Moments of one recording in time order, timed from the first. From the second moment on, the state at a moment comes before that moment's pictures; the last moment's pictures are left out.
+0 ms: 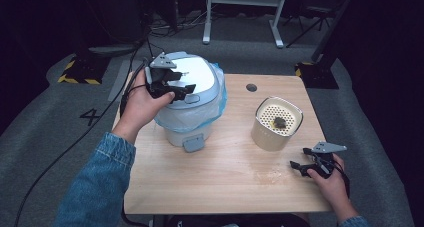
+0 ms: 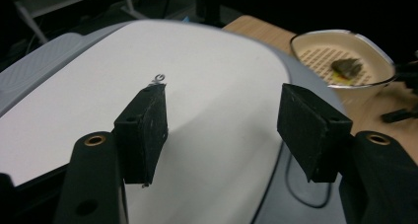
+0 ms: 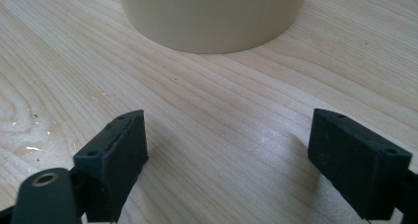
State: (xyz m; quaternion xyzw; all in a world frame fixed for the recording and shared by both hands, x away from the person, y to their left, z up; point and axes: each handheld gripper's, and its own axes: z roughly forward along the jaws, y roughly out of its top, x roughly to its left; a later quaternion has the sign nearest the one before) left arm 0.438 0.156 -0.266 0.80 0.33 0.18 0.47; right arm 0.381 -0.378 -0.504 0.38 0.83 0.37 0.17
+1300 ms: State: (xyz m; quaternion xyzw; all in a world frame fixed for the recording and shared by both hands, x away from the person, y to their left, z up) left arm 0.317 0.213 -0.324 0.80 0.35 0.22 0.44; right arm 0.383 -0.376 -0.504 0.38 0.83 0.36 0.17
